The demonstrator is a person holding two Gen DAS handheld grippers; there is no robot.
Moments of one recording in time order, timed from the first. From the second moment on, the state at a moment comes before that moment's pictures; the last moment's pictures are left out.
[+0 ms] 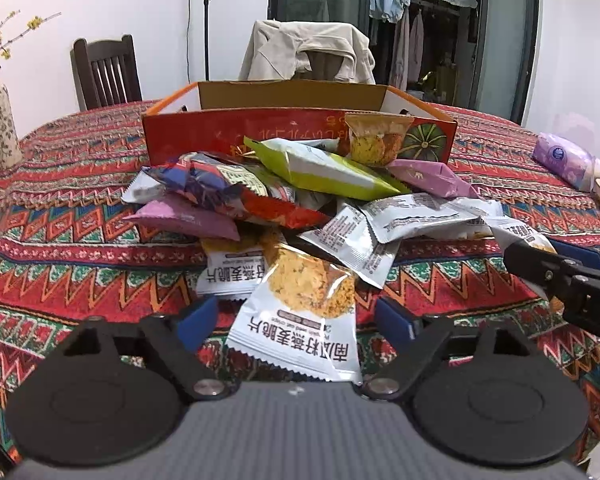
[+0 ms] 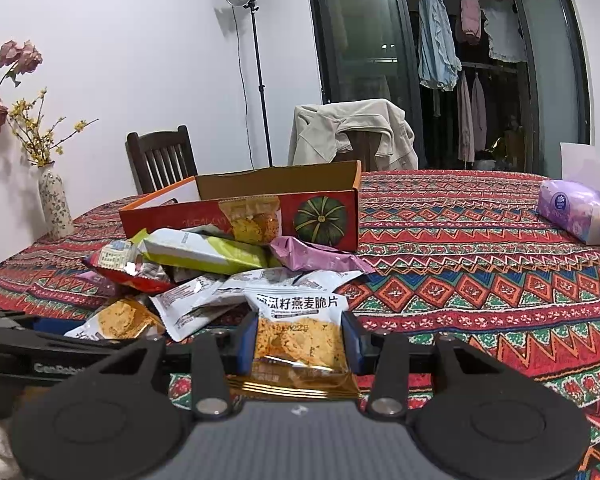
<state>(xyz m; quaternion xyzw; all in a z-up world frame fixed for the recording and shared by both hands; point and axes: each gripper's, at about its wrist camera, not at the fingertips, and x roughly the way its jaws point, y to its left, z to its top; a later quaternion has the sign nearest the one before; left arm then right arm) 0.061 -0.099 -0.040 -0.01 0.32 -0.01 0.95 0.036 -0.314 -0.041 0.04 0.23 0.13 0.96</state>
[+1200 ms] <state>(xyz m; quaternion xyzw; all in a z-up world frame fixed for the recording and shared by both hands) 0.019 -0.064 0.011 -0.03 0.23 -0.06 0.97 0.015 -0.282 -0.003 0.01 0.19 0.13 0.97</state>
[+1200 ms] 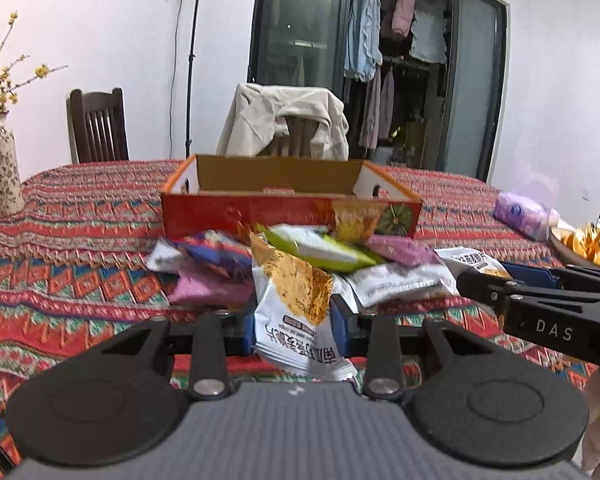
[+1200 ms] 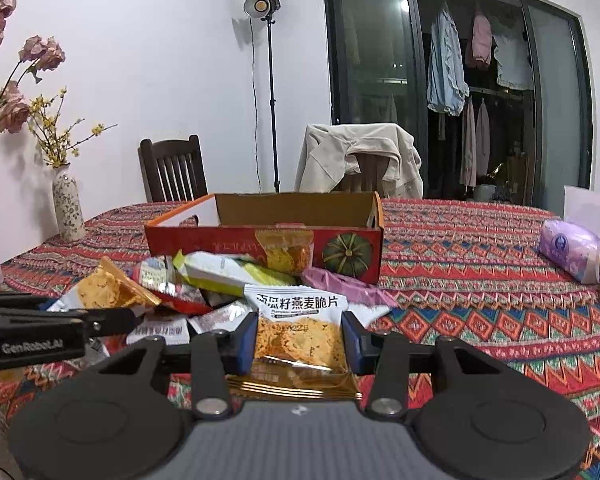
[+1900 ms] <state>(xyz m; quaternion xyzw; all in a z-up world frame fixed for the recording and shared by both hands) 0.097 -0.030 0.074 -0.04 0.17 -0.04 0.98 0.089 -0.265 0.043 -0.02 0.16 0.12 0.98</state>
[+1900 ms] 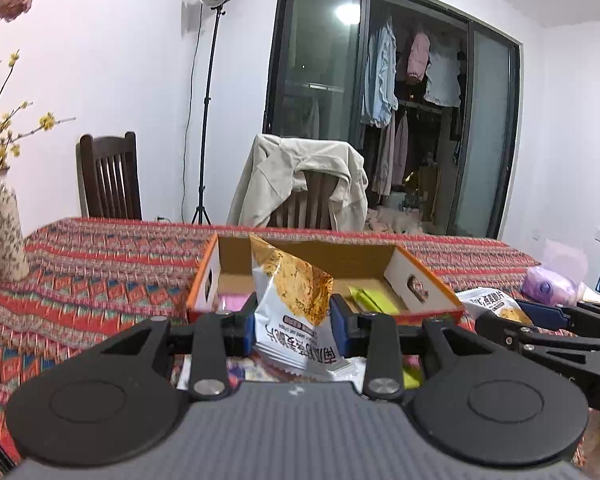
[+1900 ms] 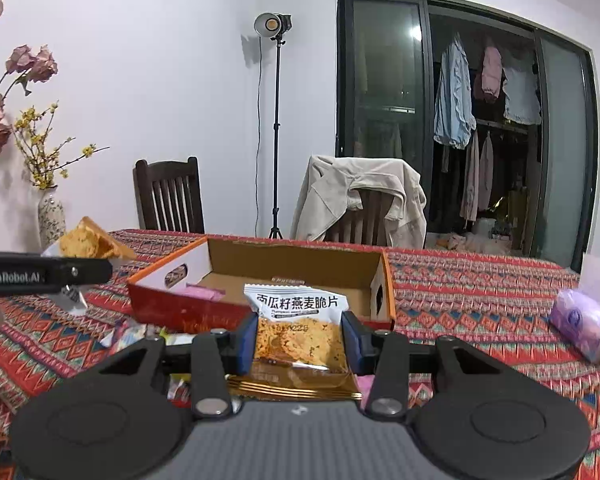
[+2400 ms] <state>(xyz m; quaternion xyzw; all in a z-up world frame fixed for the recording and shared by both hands) 0.186 -0.032 0.103 -0.03 0.16 -0.04 0.99 0.190 -0.263 0.079 -0.01 0.15 0.12 0.98</state>
